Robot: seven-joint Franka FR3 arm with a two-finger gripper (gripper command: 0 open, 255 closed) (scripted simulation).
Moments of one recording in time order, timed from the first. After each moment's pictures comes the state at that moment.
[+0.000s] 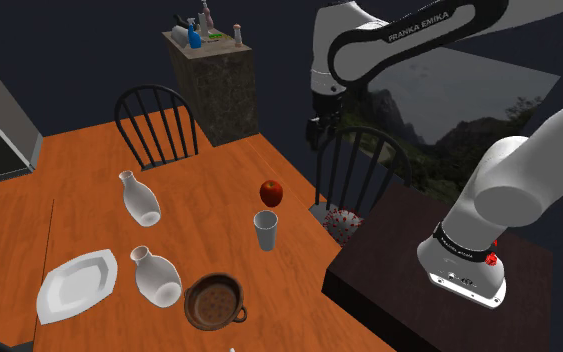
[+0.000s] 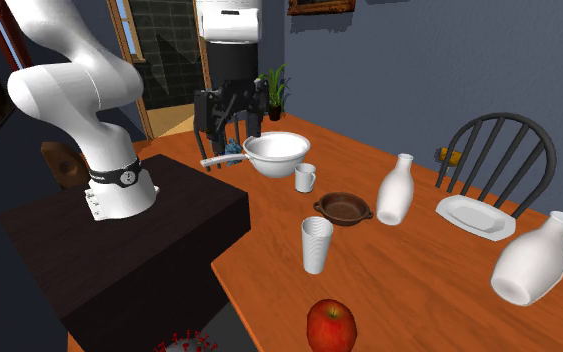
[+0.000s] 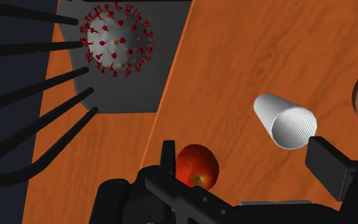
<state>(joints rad) 0.03 -0.35 0.12 -2.44 0.05 2.05 0.10</state>
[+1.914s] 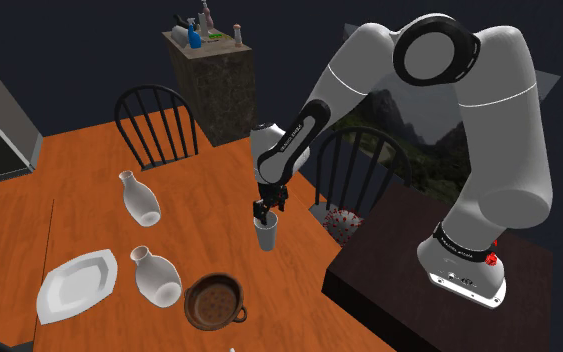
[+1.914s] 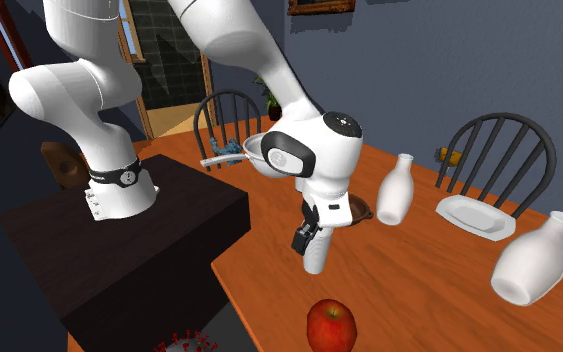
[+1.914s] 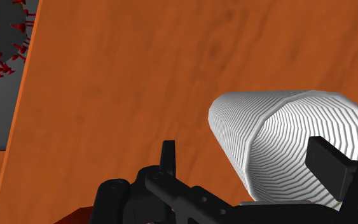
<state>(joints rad) 0.14 0.58 0.19 -2.07 0.09 2.50 0.21</state>
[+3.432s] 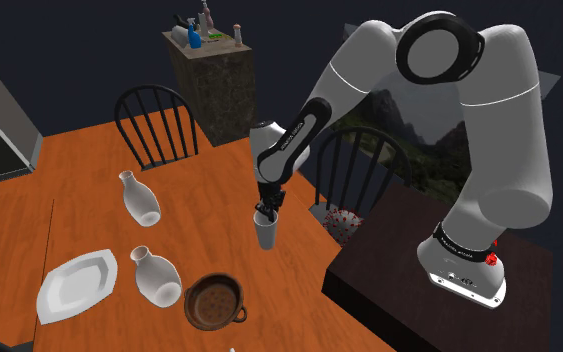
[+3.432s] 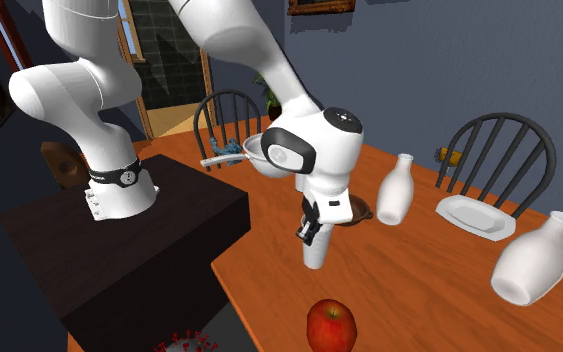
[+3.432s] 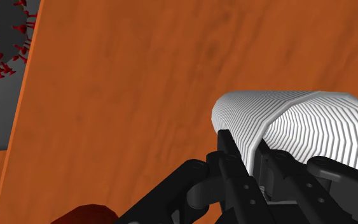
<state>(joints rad) 0.14 0.56 0.19 -2.08 0.09 2.49 0.22</state>
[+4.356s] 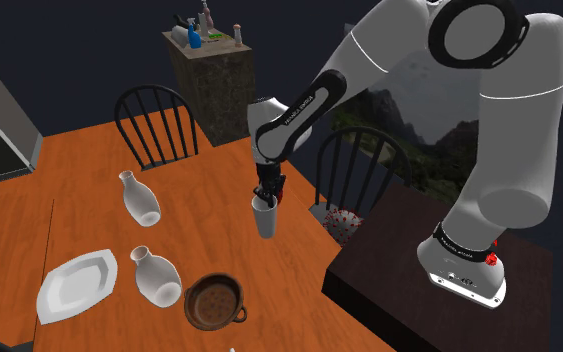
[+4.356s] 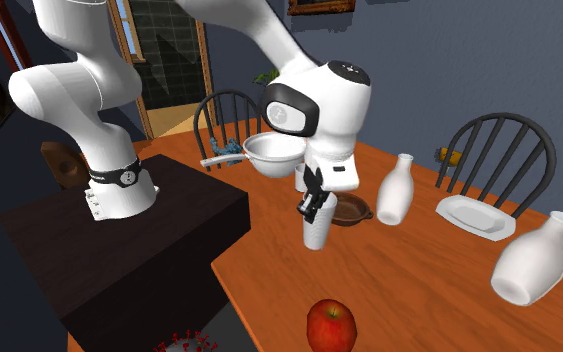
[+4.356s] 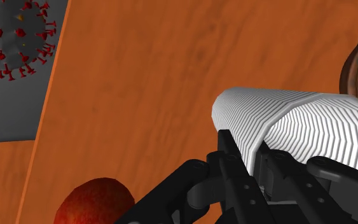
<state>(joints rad) 0.12 0.40 0.21 -2.10 0.11 2.35 0.22</state>
